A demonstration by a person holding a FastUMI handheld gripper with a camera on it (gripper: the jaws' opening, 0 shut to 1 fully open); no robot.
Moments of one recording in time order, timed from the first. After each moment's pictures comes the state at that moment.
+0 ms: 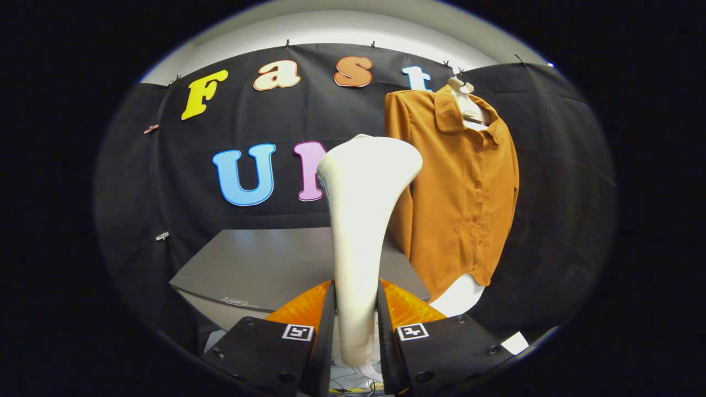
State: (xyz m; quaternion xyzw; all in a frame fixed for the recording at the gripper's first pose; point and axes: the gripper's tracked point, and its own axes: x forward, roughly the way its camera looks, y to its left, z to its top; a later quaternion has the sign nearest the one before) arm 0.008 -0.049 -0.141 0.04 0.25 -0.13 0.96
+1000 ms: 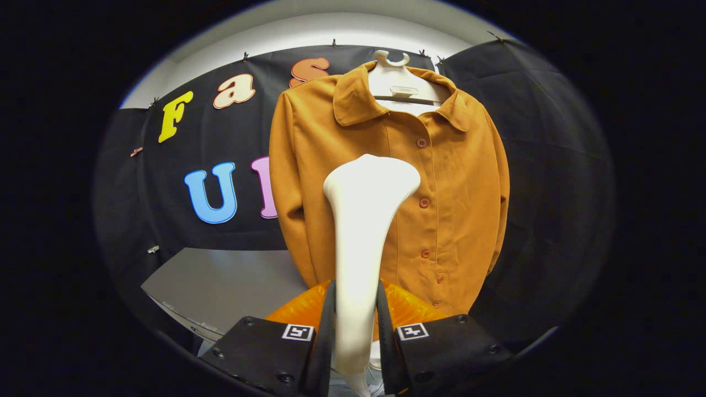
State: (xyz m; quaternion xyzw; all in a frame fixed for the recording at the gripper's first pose) arm 0.073 -0.256 -0.169 0.07 0.24 -0.09 0.96
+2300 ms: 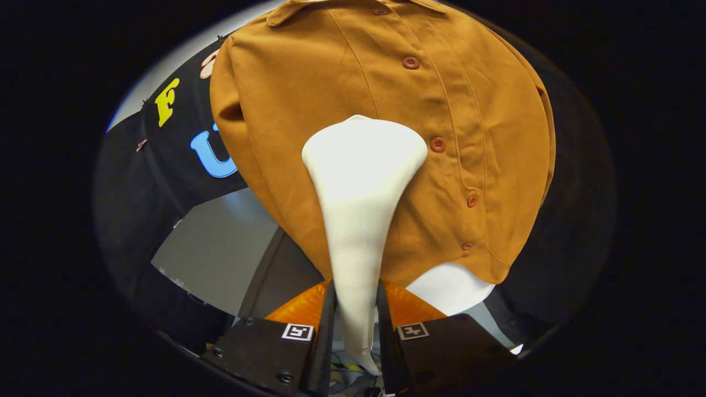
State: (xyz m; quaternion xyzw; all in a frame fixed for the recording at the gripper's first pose) arm 0.047 -0.278 -0.323 0.15 0.40 -0.01 0.90
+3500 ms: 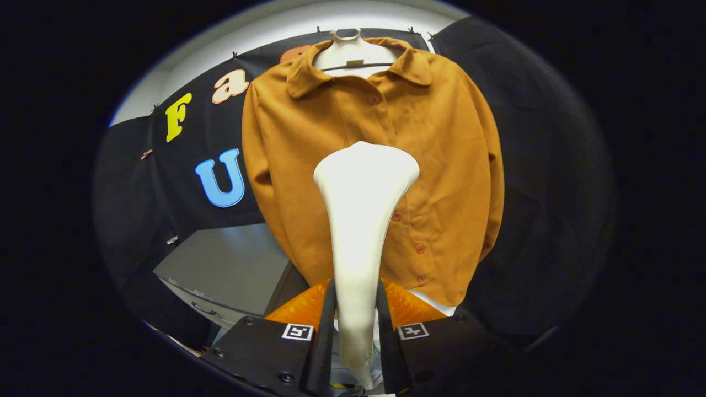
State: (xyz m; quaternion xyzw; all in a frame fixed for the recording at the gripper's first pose) arm 0.028 -0.331 -0.192 0.10 0.27 -0.06 0.95
